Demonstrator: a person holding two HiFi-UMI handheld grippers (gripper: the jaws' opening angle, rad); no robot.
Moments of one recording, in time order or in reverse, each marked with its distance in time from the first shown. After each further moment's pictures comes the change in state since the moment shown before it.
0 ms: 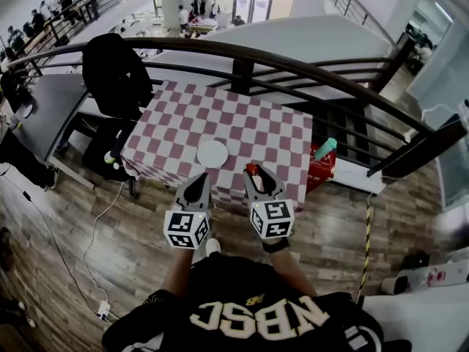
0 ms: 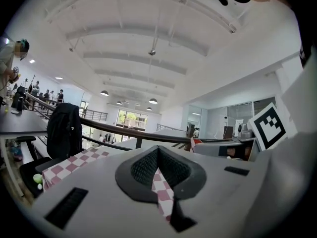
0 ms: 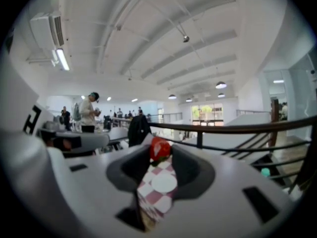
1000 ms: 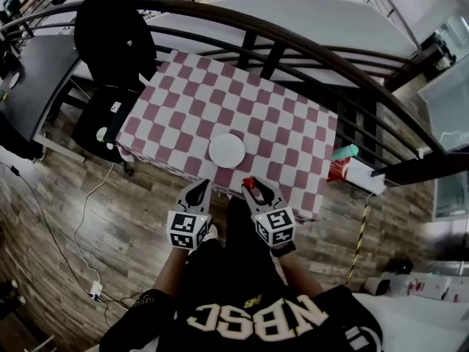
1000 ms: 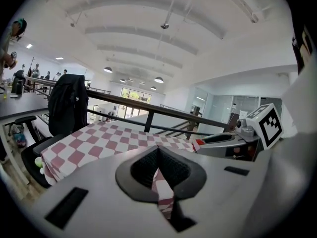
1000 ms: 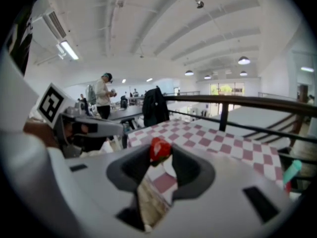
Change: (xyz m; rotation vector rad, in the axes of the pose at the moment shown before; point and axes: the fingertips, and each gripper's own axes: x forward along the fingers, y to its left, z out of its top) left arm 0.042 0.112 -0.113 -0.077 0.269 0.014; right arm 0.109 0.038 -0.118 -0.035 0.282 0.217
